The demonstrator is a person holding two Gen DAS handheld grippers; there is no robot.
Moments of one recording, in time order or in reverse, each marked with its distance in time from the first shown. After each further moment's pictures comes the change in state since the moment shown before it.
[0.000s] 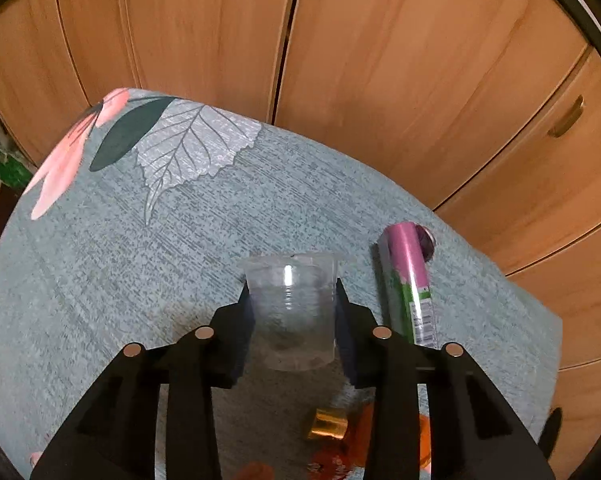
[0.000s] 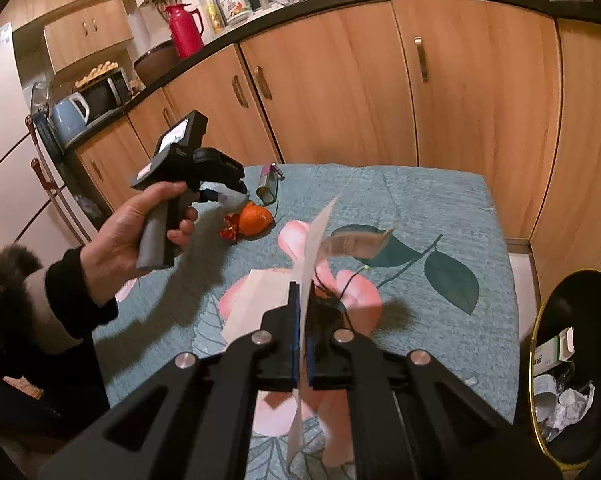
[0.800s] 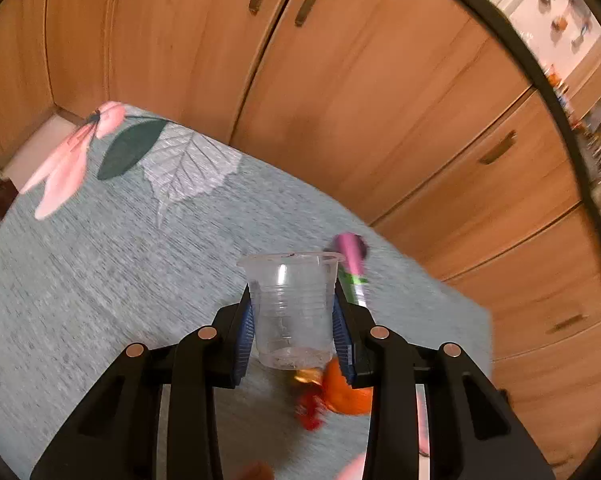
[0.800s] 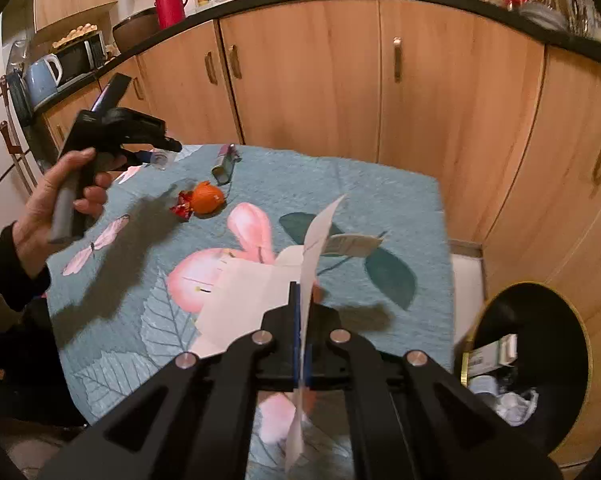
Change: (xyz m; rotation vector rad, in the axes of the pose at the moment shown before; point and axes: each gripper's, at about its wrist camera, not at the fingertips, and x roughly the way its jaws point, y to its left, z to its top) left arm -0.065 0.048 -0.007 -0.033 -0.044 -0.293; right arm -0.011 -0.006 0.007 -0.118 0.061 -0.214
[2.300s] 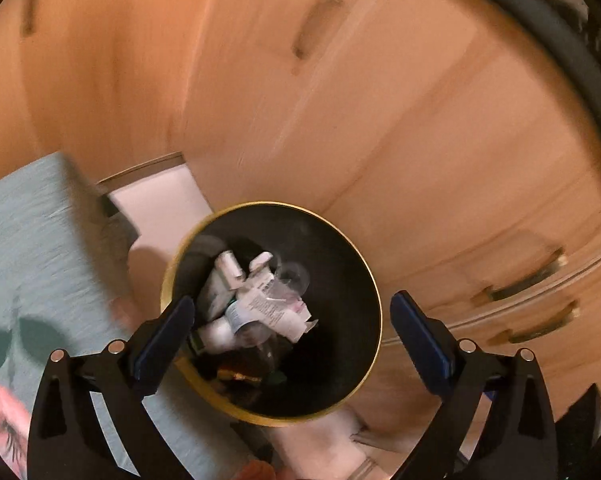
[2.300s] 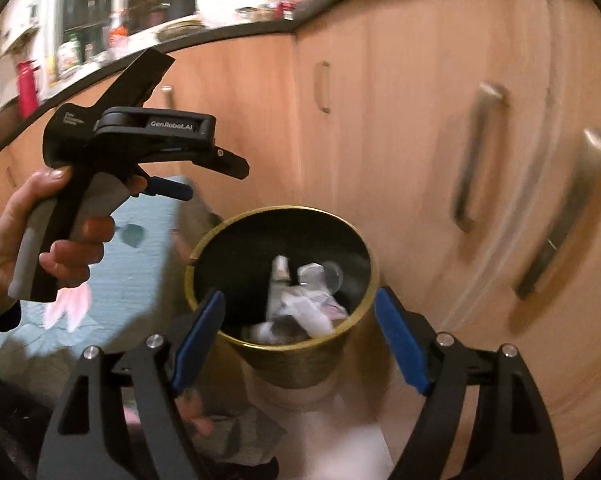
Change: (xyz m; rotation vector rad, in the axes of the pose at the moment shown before) left arm 0.055 -0.397 -0.251 0.701 0.370 -0.453; right arm -0.141 -0.151 -0.139 0.310 -0.146 -0.378
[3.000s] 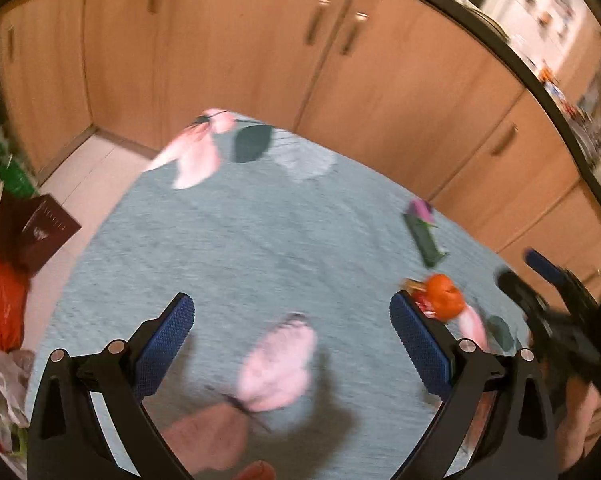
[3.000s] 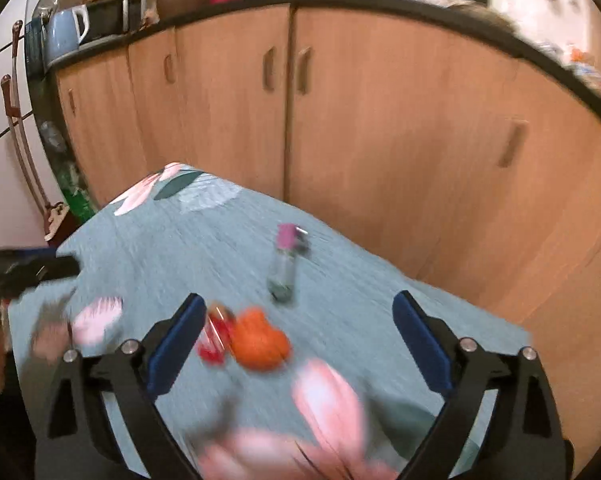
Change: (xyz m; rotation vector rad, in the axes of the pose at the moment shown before) left arm -0.327 0.378 -0.220 -0.649 -0.397 0.585; right arm 0.208 0.447 0.142 -0.528 0.137 0.459
